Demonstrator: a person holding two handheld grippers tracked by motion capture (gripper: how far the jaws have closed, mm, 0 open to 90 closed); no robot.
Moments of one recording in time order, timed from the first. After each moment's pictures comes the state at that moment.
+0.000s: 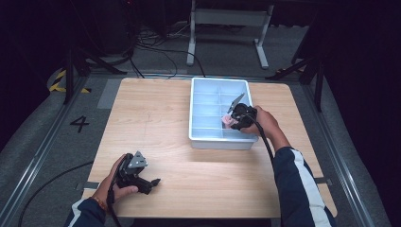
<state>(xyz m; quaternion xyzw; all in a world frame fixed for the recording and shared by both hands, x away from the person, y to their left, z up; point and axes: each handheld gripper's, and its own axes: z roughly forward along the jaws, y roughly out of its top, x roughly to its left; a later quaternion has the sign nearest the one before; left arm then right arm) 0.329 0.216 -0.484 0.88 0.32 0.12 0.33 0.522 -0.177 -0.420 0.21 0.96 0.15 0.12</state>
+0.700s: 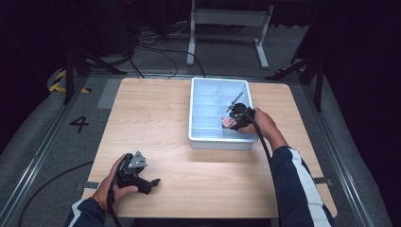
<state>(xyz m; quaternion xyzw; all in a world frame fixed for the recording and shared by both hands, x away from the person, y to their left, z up) 0.329 0.216 -0.484 0.88 0.32 0.12 0.33 0.531 -0.176 -0.429 0.26 0.95 0.14 0.09</state>
